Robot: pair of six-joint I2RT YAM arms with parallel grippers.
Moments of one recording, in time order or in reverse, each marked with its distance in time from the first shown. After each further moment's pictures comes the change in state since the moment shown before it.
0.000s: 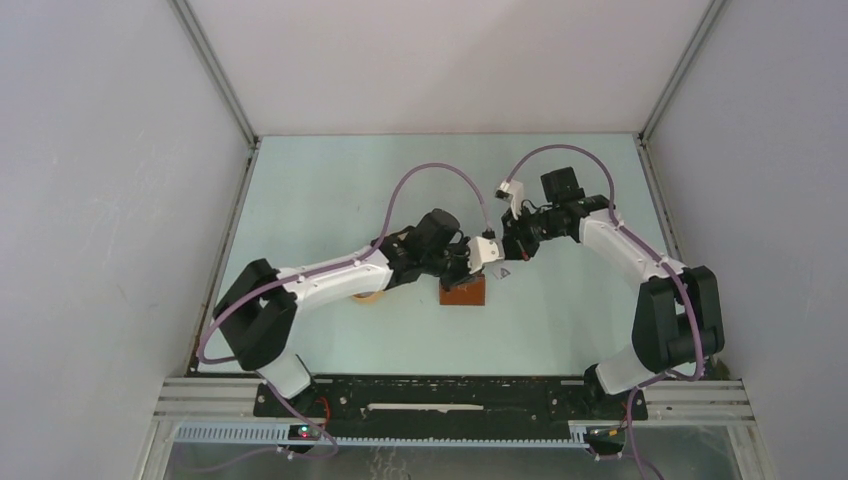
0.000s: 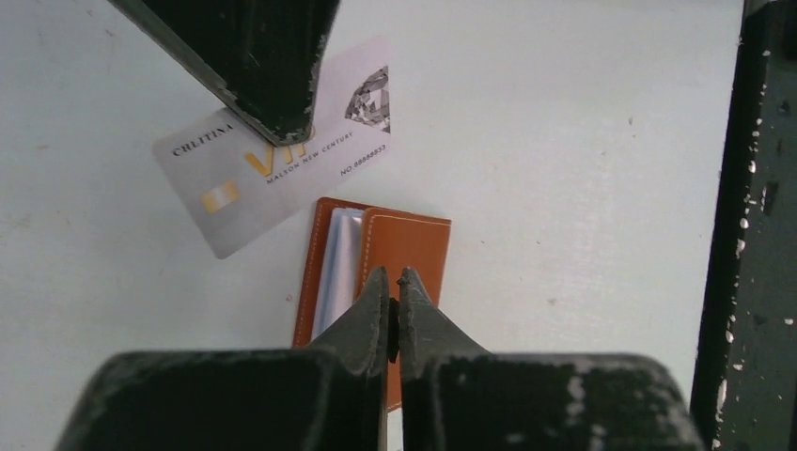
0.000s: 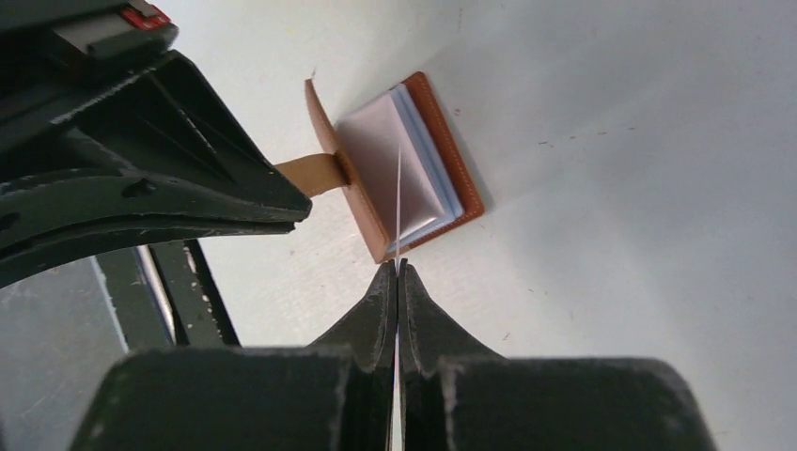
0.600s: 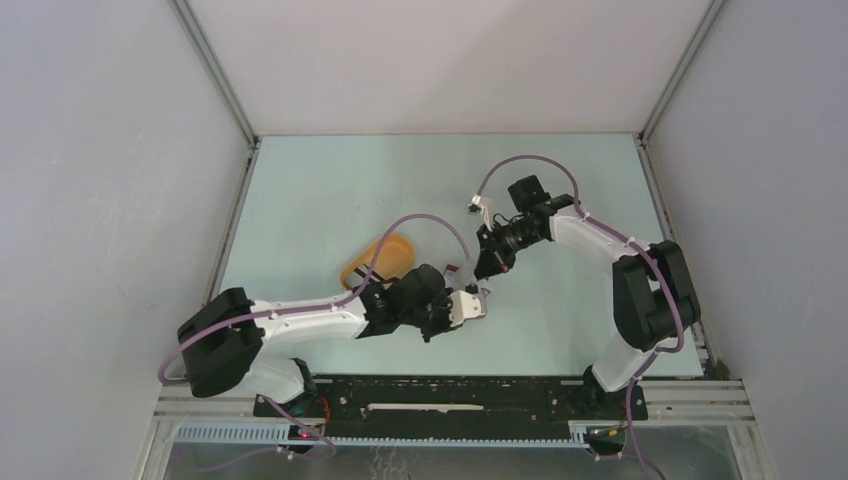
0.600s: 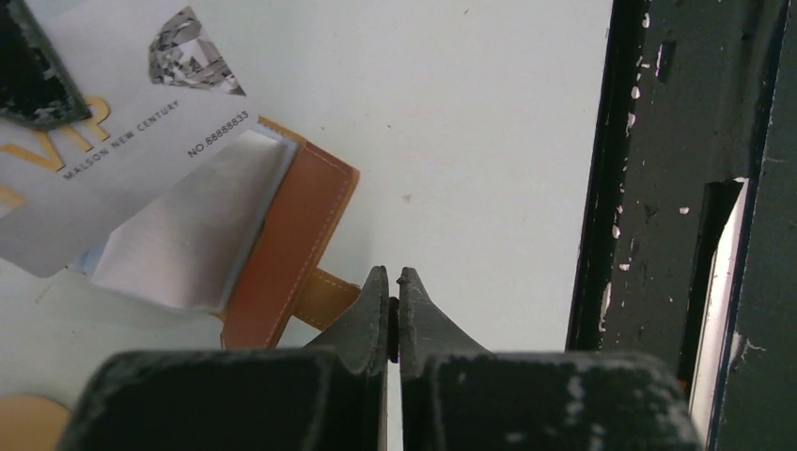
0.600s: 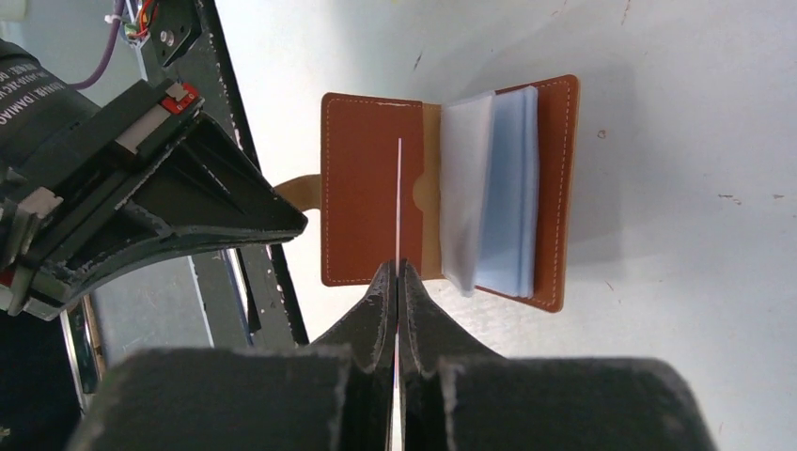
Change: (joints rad) left arm -0.168 -0.212 -0.357 0.082 -0.119 -0.084; right arm 0.116 0.147 0.048 -0.057 -0.124 0.026
